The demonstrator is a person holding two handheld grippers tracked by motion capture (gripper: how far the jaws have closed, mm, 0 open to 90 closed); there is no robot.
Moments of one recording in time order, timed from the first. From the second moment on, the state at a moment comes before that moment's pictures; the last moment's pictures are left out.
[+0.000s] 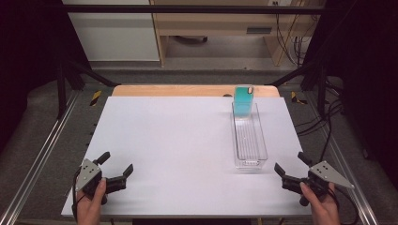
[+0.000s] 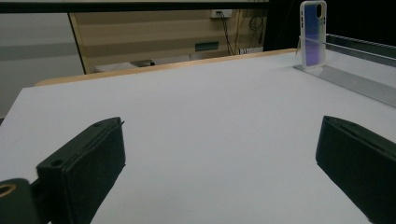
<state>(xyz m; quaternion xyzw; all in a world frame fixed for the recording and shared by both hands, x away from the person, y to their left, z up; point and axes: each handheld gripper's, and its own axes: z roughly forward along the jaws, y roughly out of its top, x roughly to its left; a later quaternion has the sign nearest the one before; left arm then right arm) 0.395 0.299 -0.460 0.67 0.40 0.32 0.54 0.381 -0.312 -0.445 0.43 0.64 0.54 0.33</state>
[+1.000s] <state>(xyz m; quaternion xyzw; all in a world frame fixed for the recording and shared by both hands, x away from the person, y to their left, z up) 0.389 0.301 -0.457 0.66 0.38 0.33 0.56 0.405 -0.275 -0.464 0.40 0.65 0.57 0.31</state>
